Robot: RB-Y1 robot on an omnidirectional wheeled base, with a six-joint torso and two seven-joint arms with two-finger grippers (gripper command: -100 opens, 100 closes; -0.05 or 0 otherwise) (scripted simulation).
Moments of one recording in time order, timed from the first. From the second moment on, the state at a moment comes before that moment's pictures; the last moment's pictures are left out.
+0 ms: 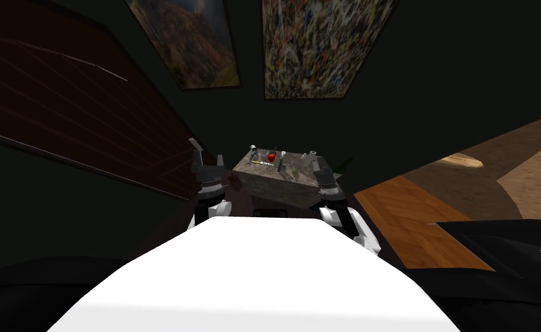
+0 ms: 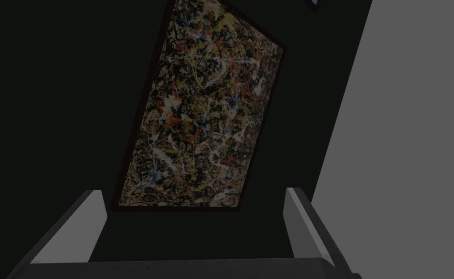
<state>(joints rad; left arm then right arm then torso) 0.52 0.04 -0.02 -2.31 0.05 -0.56 0.15 0.54 -0.35 -0.05 -2.29 0.10 -0.42 0.00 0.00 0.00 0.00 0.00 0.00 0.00</state>
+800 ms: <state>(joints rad) 0.52 0.04 -0.02 -2.31 0.05 -0.56 0.15 0.58 -0.57 -0.04 -2.28 0.14 -0.38 0.05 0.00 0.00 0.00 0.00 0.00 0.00</state>
